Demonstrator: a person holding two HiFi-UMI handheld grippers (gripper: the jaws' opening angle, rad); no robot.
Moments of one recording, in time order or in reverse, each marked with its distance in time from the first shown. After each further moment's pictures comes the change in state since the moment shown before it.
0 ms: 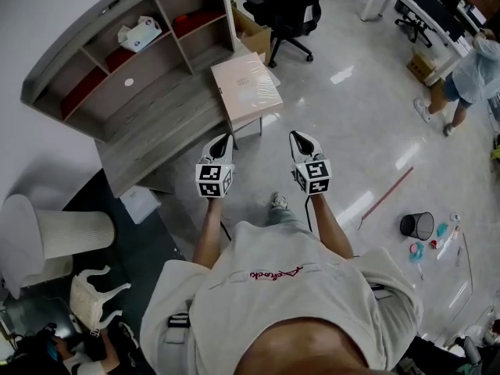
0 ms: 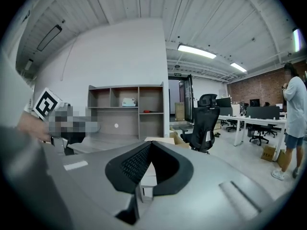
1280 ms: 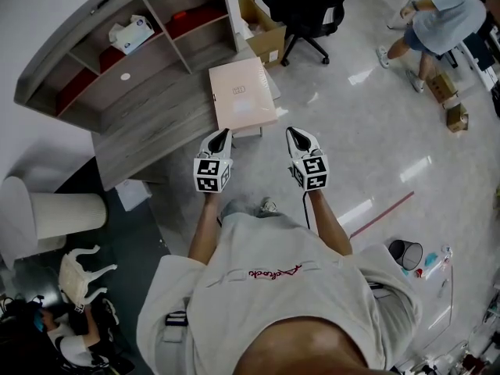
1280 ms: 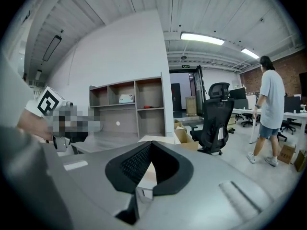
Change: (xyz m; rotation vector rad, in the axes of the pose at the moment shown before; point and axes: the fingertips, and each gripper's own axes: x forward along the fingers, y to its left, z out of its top) left arm 0.118 0.004 0.016 -0.013 0.064 0.114; right arm 0.098 -0.096 0.001 0.010 0.049 0.168
